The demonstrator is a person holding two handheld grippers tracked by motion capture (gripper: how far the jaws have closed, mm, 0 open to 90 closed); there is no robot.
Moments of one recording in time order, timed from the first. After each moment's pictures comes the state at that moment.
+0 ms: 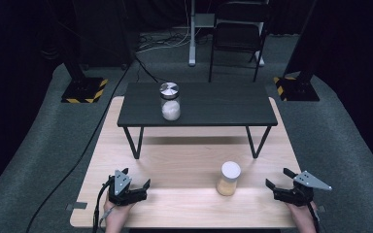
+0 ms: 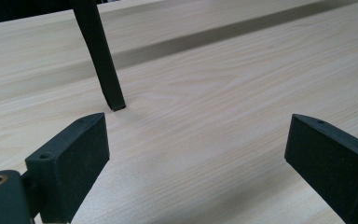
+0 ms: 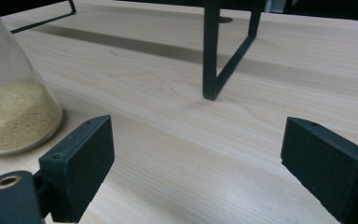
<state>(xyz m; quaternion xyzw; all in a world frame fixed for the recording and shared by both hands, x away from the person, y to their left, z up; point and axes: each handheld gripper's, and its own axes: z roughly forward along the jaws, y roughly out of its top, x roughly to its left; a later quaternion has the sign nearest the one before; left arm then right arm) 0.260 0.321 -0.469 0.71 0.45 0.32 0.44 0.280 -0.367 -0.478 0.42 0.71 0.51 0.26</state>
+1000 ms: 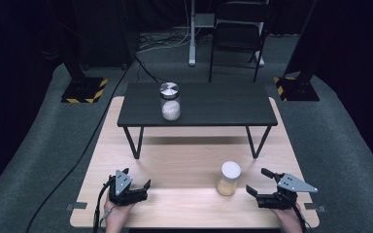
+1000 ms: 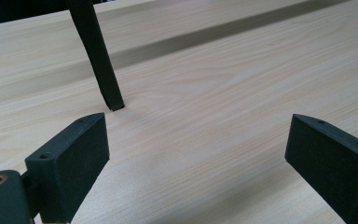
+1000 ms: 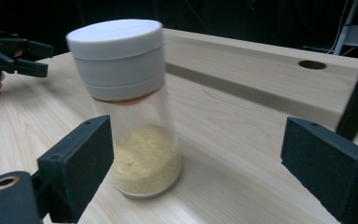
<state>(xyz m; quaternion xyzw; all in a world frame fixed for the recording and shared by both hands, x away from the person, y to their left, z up) 0.260 0.320 -0.469 0.72 0.44 0.32 0.43 0.280 -0.325 -0.461 0.32 0.73 0.57 0.21</state>
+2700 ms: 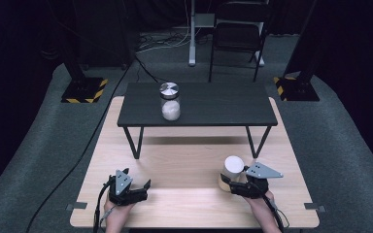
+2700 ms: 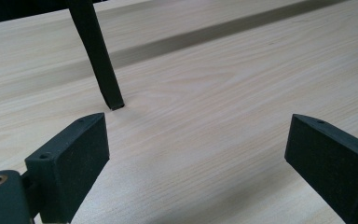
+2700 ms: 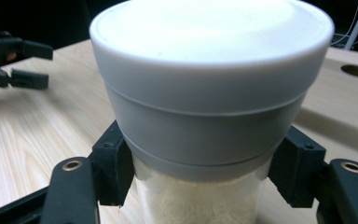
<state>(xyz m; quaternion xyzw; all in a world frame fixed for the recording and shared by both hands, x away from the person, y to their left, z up) 0.260 0.319 -0.468 0.72 0.44 0.32 0.43 0.307 -0.253 -0.425 0.33 0.75 0.54 0.20</state>
